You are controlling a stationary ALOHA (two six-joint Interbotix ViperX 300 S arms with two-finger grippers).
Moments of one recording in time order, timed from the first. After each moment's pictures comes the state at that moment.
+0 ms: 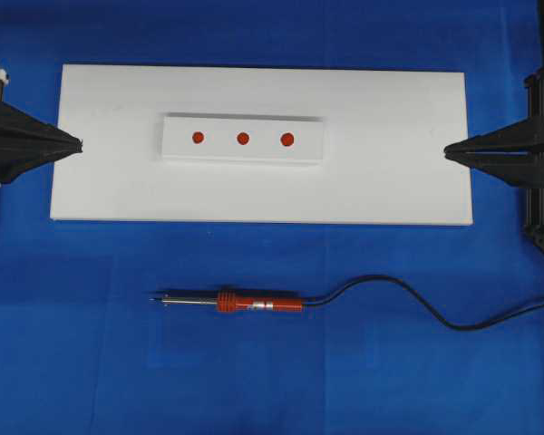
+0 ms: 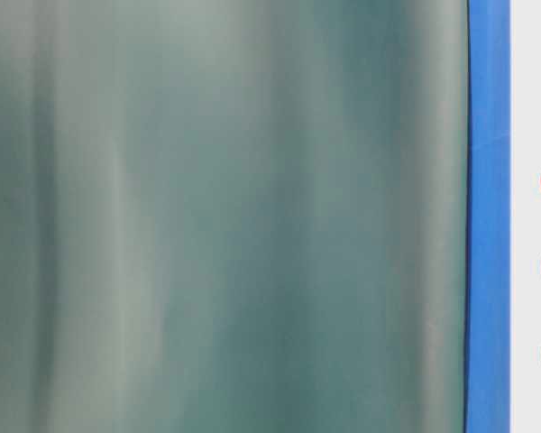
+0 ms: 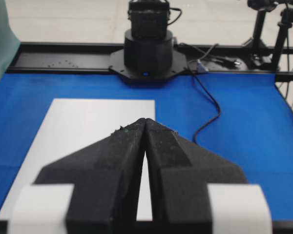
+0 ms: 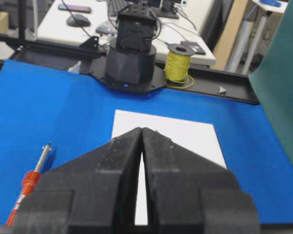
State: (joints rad) left arm 0.00 -0.97 1.18 0.00 -0.30 0.00; right arm 0.00 -0.97 1.19 0.00 -0.29 0.00
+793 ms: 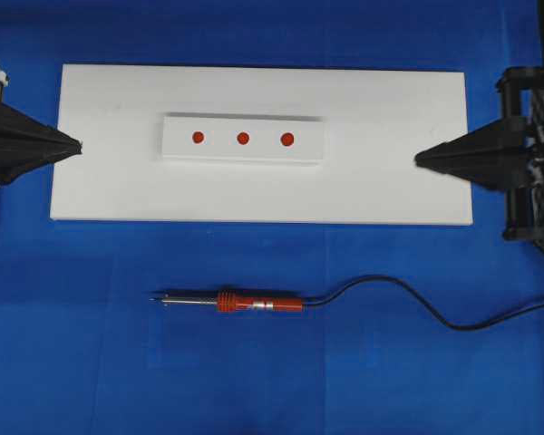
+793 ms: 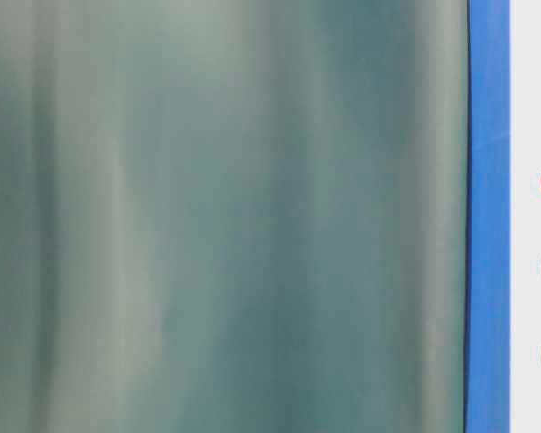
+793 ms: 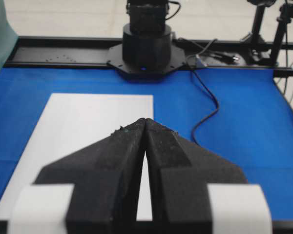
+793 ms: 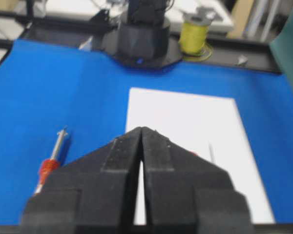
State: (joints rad) left arm -0.01 -0.97 1.18 0.00 -0.27 -0.01; right arm 0.02 -0.82 1.05 0.00 -0.17 0.07
